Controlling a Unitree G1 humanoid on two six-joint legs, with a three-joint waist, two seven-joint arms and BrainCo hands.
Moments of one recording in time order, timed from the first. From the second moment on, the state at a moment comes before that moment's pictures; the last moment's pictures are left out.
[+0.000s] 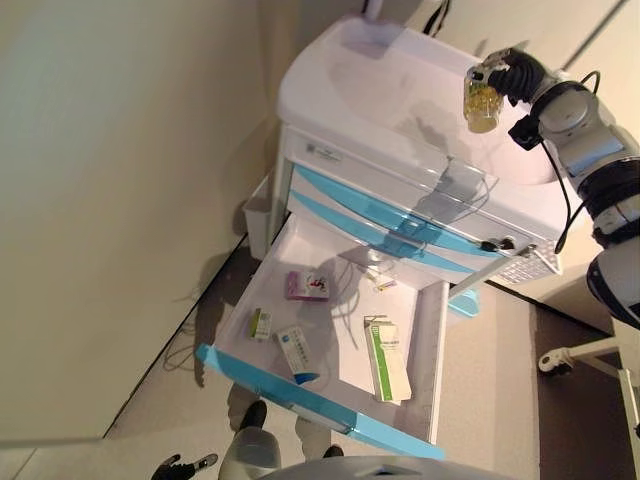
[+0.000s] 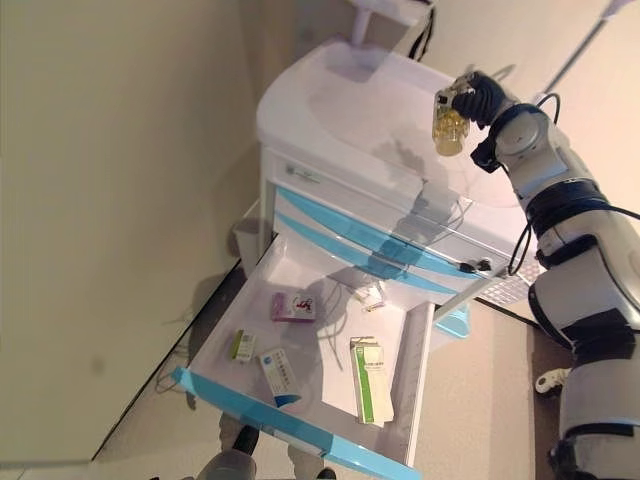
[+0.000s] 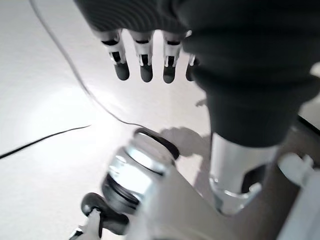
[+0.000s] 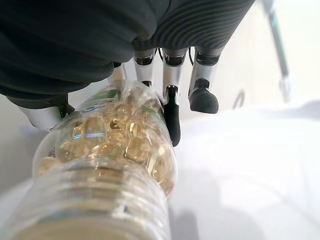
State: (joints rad) left arm 0.10 0.35 -0.04 1.28 -0.31 -0.06 0.05; right arm -1.37 -0.75 0.79 1.12 0.09 -0.01 0.06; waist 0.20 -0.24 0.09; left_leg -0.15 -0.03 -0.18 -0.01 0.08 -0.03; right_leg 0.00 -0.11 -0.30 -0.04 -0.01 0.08
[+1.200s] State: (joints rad) left arm 0.04 0.36 -0.09 1.25 -0.30 -0.06 0.06; right arm -1.40 -0.83 0.93 1.16 -0.40 -0.06 0.02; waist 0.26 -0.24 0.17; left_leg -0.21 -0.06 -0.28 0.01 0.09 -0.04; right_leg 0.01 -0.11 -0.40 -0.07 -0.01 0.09
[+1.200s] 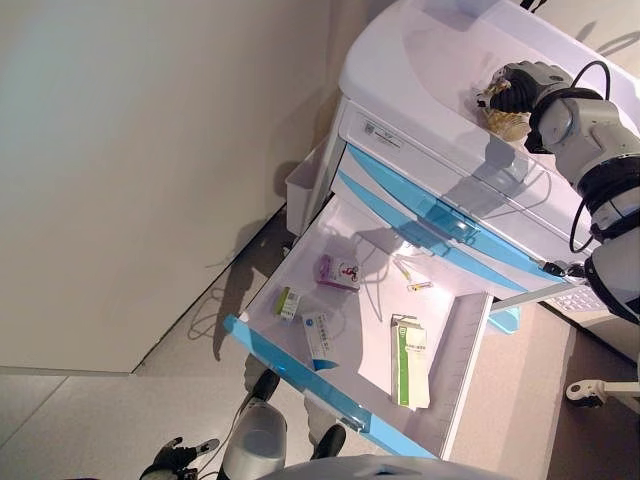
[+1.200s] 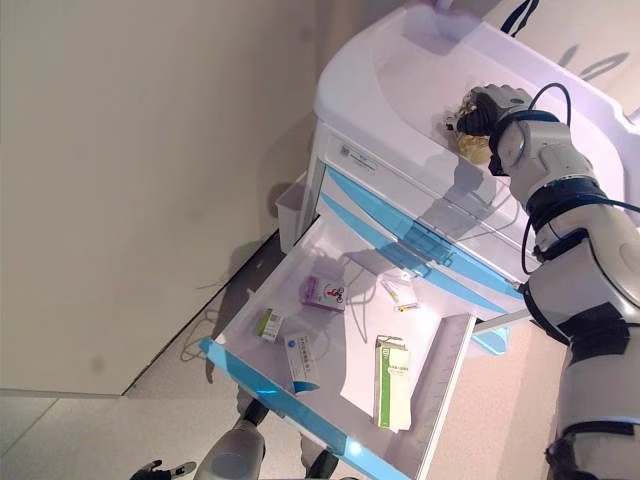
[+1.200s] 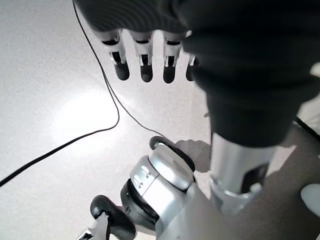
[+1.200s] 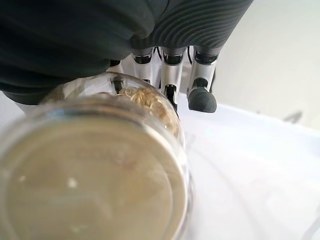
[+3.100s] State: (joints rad) left arm 0.03 0.34 -0.11 1.24 -0.29 -0.08 0.08; right arm -1.35 -0.97 0.94 1.15 -0.46 -0.06 -0.07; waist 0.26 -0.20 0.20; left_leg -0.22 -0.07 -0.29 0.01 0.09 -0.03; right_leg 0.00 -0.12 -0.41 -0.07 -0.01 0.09
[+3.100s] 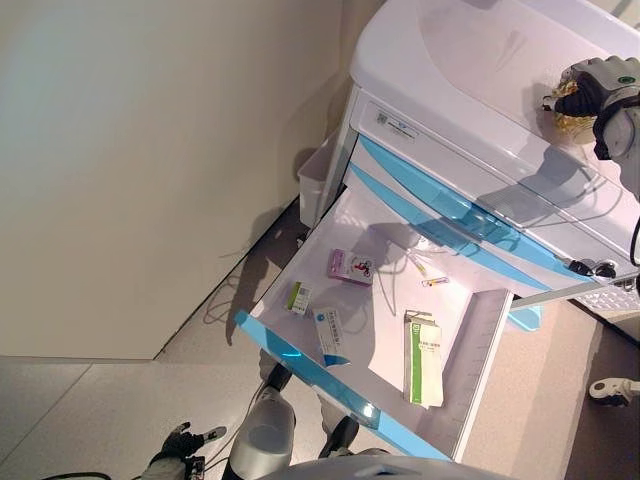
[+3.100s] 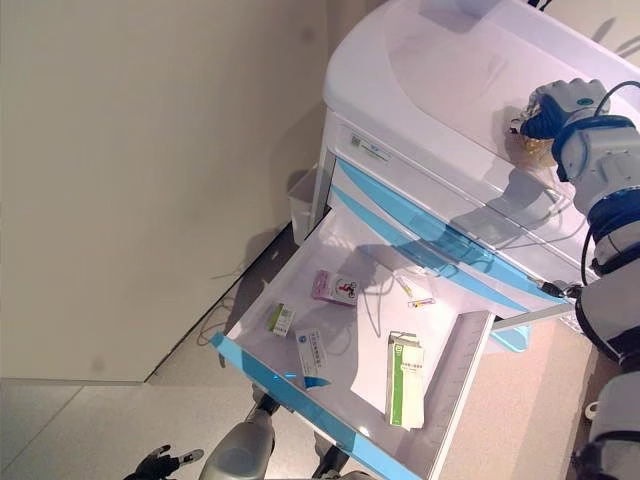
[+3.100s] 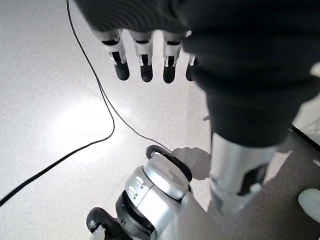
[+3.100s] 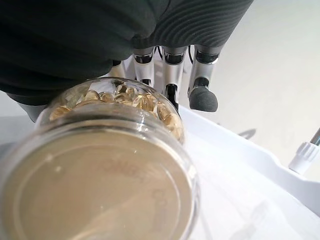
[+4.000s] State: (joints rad) left arm 0.02 0.34 -0.11 1.24 -0.29 -0.08 0.08; right arm -1.33 -0.94 0.64 1.20 -0.21 -0.05 -0.15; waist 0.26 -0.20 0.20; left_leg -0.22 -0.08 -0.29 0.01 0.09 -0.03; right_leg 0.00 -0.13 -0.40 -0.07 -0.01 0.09
